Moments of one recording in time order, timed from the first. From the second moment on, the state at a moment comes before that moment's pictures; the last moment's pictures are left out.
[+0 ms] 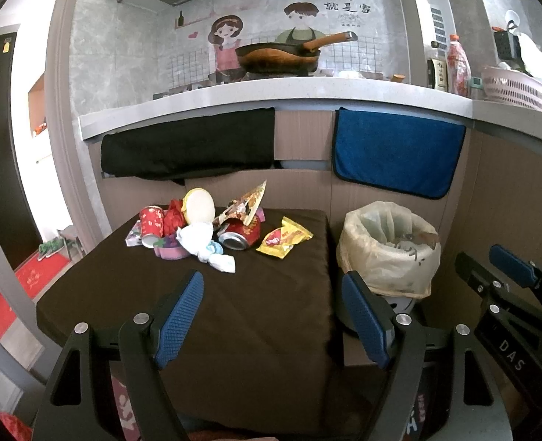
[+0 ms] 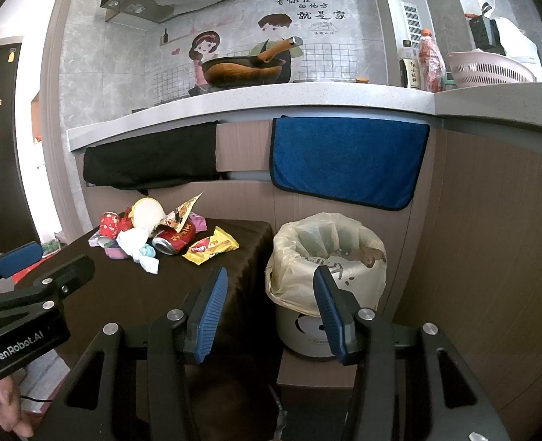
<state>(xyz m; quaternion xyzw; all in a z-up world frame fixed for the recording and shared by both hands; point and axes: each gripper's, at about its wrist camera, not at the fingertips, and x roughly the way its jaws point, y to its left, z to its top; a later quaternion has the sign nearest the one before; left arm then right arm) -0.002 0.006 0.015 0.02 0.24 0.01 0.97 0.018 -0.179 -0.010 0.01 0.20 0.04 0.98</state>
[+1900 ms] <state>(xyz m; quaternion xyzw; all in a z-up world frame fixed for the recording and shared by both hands) 0.024 0.024 0.011 0.00 0.23 0.02 0.97 0.040 -0.180 -0.010 0.01 0.20 0.04 0.98</state>
